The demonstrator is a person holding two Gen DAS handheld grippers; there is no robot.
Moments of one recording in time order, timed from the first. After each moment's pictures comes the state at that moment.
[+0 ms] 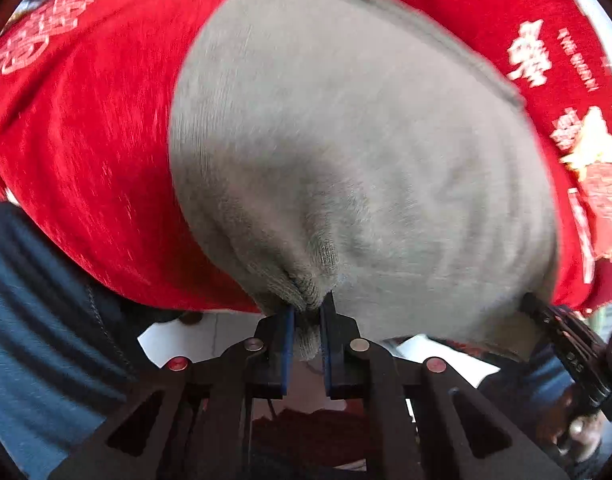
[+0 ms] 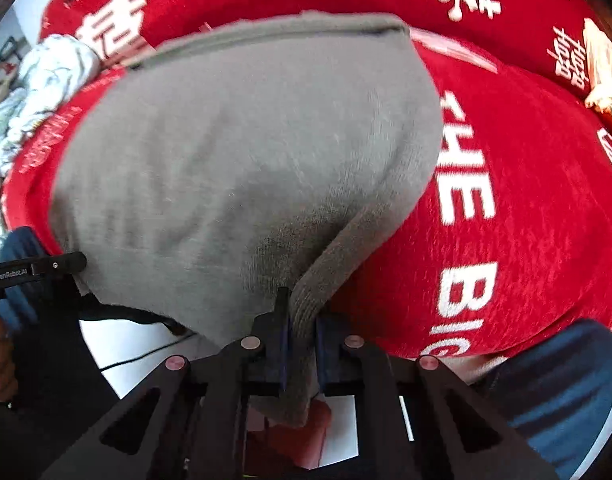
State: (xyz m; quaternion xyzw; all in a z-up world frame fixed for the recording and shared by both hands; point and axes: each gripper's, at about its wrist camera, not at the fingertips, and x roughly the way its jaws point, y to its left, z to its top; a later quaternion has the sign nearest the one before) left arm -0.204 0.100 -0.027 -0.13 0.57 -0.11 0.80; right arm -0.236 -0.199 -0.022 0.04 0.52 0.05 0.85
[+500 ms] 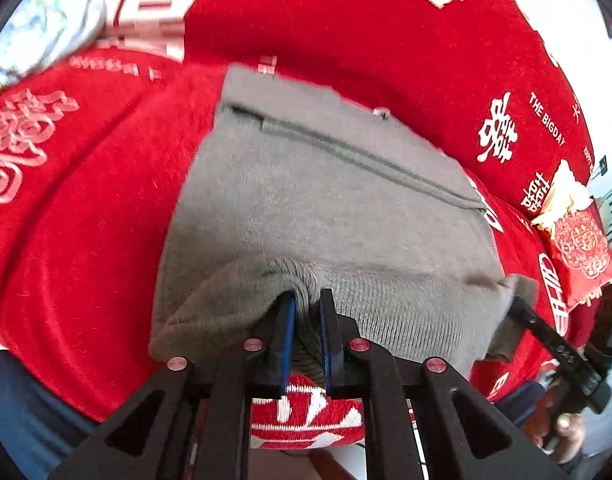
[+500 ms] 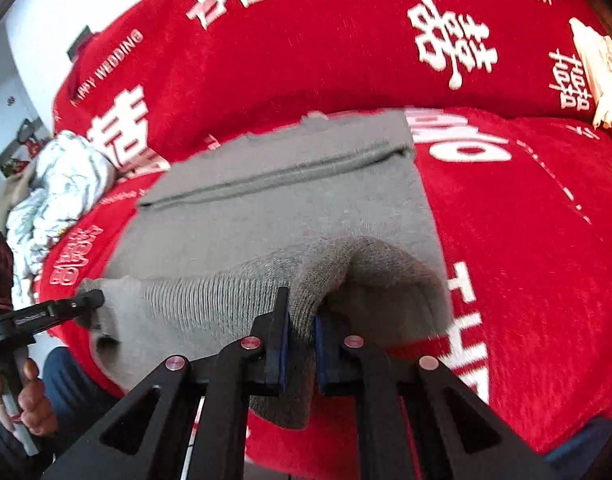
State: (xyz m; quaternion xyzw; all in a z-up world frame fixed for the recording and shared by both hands) left arm -0.116 0.115 0.027 -0.17 0.49 -0.13 0.85; right arm -0.144 -0.221 0.022 0.12 0.42 0.05 0.90
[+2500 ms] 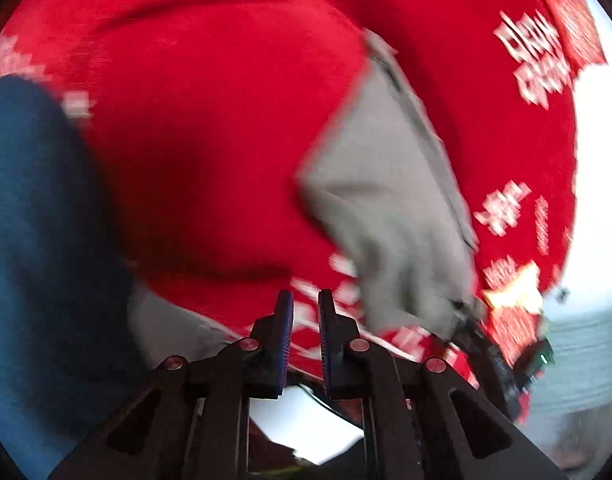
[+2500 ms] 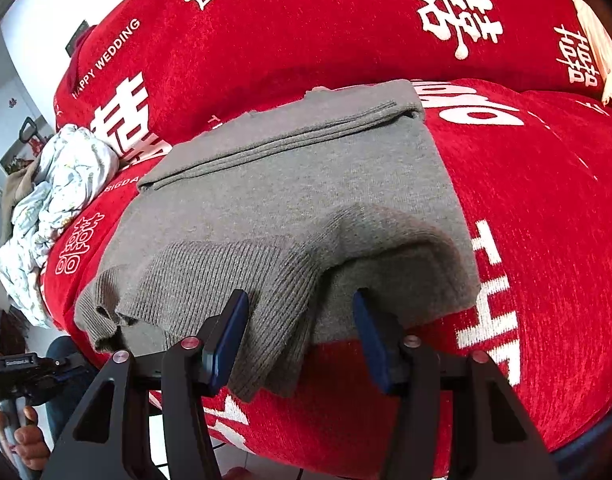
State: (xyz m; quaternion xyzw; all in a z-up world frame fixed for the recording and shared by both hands) left arm -0.224 0.182 -0.032 -0.40 0.51 -0.11 0.75; right arm -0.156 -0.222 0.001 0.14 0.43 0.08 0.89
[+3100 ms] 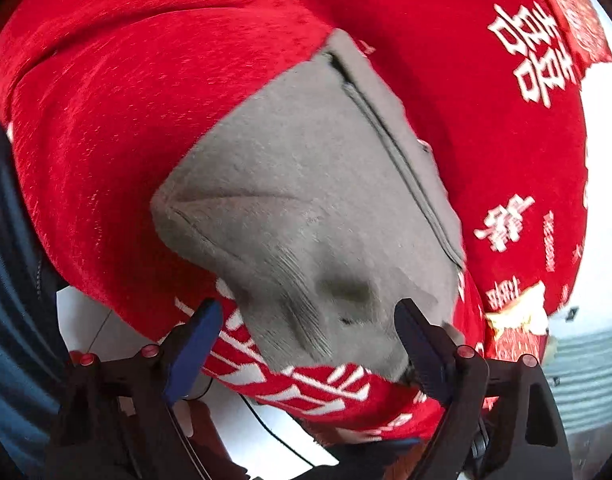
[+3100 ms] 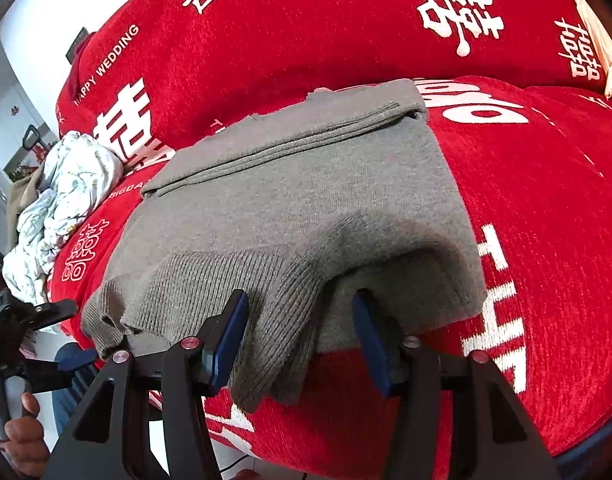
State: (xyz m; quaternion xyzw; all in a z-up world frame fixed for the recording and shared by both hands) left arm -0.185 0.124 -0.003 -0.41 0.50 -0.04 0.76; right arm -0.151 -0.221 0.002 0.15 0.42 0.08 0.89
